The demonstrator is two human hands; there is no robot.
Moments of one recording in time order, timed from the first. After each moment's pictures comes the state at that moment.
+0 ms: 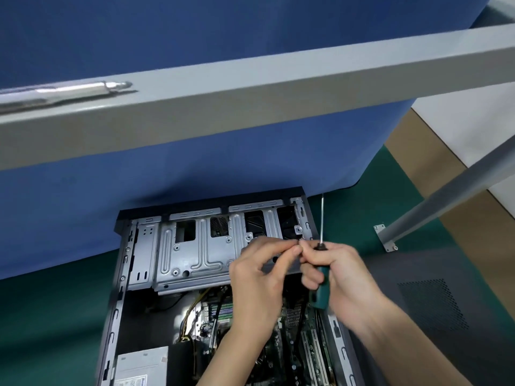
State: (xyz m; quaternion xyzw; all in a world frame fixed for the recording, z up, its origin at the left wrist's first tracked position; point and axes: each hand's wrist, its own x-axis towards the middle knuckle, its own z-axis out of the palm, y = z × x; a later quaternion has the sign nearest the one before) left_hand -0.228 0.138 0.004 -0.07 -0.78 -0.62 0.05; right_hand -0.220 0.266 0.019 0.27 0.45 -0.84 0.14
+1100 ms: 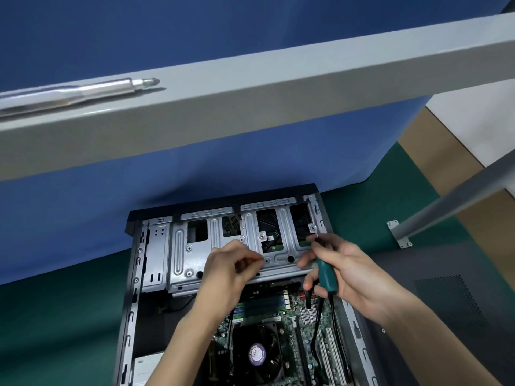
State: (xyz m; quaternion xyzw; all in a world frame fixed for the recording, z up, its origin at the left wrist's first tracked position) left_hand -0.264 0.065 -0.034 -0.09 -0.85 -0.50 -0.12; right_hand -0.230 0.270 -0.004 0.26 0.53 -0.78 0.20
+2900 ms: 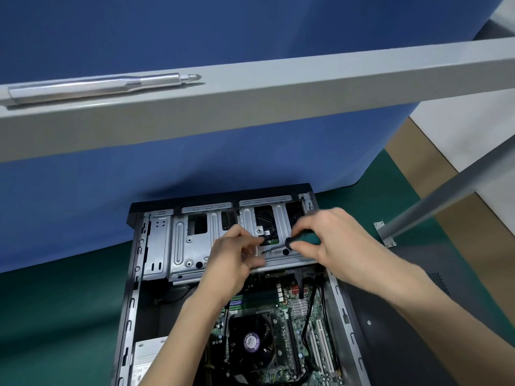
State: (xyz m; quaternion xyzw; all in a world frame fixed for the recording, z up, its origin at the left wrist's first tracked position) left_hand -0.269 0.071 -0.034 -0.09 -0.84 -0.52 -0.15; right_hand -0.239 0.250 0.074 -0.07 0.97 -0.22 0.11
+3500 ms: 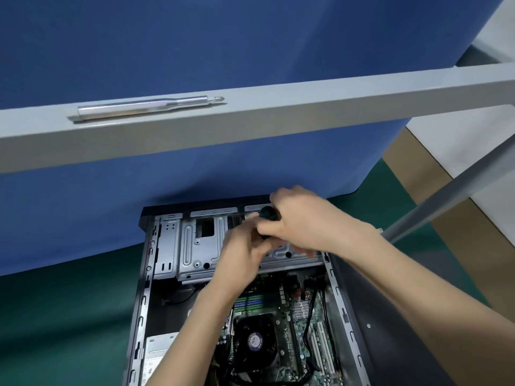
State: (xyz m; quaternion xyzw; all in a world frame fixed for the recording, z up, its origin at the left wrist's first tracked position) left_hand -0.265 0.080 0.013 -0.14 -0.80 -0.57 -0.08; right_hand -0.279 0.211 0.099 -0.12 0.97 -0.14 0.13
